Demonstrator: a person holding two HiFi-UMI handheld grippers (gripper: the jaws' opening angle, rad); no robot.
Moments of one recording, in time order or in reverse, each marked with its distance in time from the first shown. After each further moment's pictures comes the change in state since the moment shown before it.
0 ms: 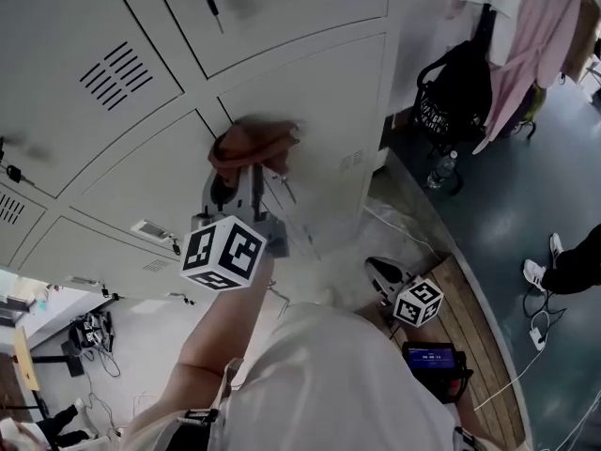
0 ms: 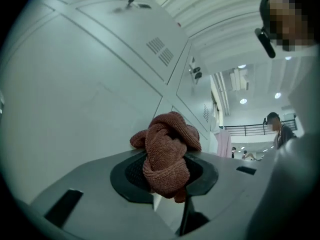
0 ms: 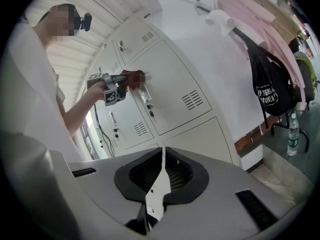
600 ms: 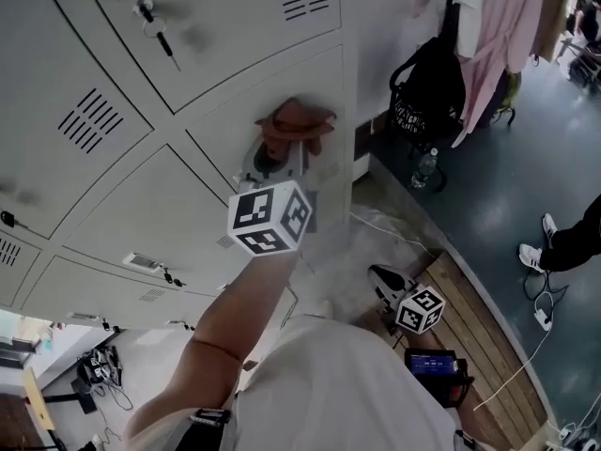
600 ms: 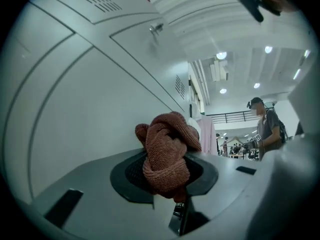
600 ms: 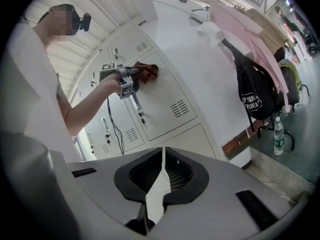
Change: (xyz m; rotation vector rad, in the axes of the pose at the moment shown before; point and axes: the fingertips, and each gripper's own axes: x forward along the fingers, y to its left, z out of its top) left arm 0.090 -0.091 -0.053 0.141 0.082 -0.192; right arm -0.030 -0.017 0.004 0.025 -0.074 -0.113
